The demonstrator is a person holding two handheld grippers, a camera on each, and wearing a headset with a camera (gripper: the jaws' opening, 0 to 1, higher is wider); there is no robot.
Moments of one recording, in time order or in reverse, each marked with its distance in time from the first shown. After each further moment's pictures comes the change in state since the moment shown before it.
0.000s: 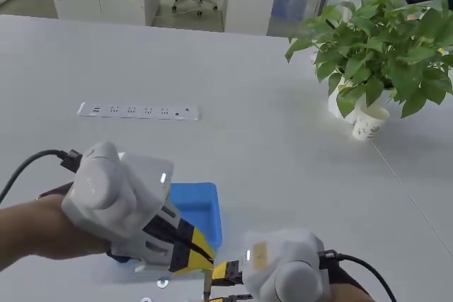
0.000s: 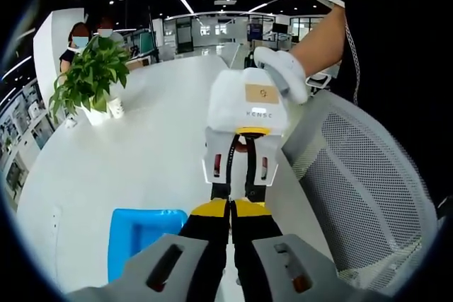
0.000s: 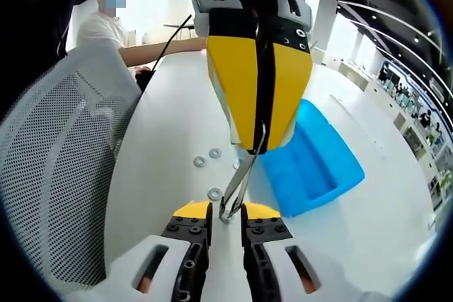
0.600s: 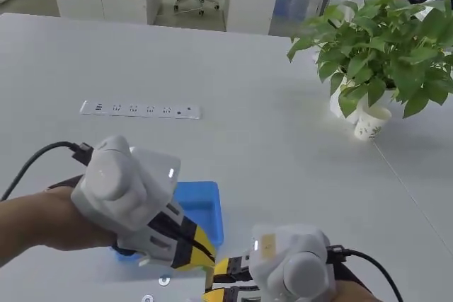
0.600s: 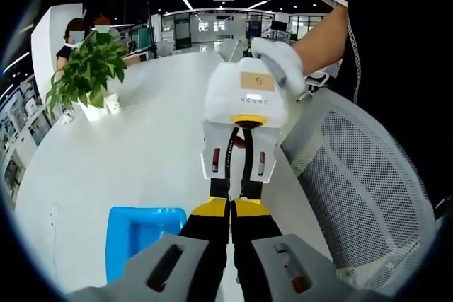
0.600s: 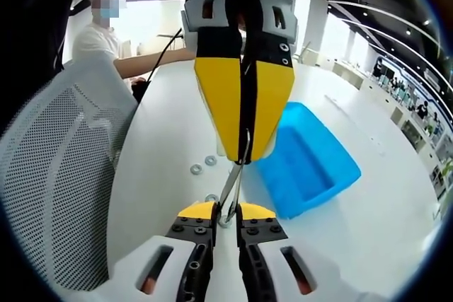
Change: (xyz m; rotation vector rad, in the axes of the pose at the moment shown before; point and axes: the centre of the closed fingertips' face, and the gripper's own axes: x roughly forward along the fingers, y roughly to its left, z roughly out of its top) left arm 0.003 0.000 -0.003 -0.012 0.022 -0.025; right arm -0.002 -0.004 0.006 0.055 -0.046 -0.008
